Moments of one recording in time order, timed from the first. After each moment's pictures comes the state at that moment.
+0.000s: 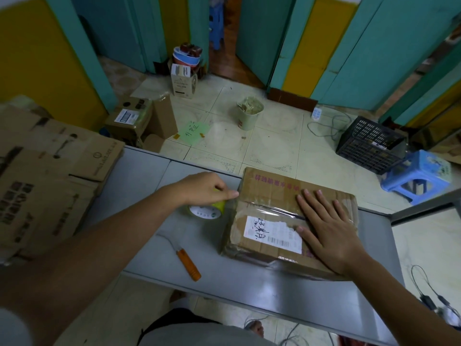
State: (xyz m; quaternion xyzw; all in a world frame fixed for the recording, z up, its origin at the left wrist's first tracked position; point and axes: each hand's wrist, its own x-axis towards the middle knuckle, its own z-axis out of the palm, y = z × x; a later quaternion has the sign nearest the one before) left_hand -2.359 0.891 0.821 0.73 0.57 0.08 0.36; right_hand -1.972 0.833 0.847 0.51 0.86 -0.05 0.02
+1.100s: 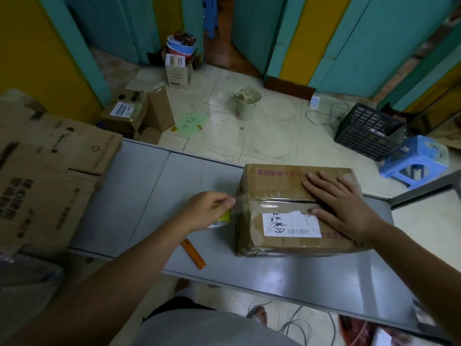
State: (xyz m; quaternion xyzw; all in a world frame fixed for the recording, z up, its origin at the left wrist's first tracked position) left_hand -2.338 0.812 0.771 0.64 0.59 0.22 0.43; right_hand -1.942 0.864 0.868 0.44 0.89 -0.10 0.02
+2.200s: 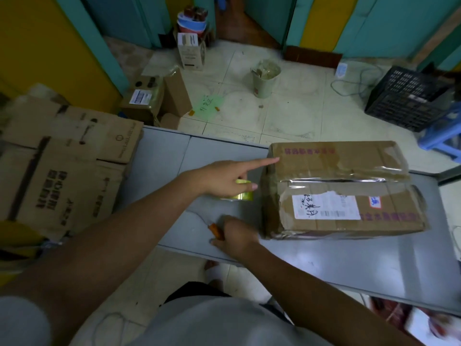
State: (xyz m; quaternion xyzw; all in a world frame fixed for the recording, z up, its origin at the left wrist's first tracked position) left_hand -2.365 0.854 0.831 0.82 0.44 0.06 0.37; right_hand -2.234 0.748 0.717 0.52 0.79 -0.31 0.10
